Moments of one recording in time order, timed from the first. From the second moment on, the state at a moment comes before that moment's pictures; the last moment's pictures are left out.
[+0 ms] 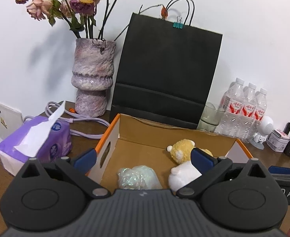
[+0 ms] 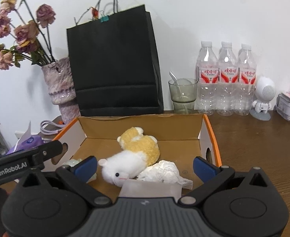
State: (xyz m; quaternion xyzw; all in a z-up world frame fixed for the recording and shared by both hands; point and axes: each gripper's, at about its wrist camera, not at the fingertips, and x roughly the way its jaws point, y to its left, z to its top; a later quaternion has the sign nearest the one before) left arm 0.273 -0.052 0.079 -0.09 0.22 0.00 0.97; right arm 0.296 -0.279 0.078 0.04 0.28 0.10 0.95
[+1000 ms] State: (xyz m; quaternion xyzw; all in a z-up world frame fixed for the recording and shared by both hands) left arm 0.148 -0.045 0.016 -0.04 0.32 -0.11 0.94; right arm 0.145 -0.277 0.002 -0.05 0.32 0.12 0.94
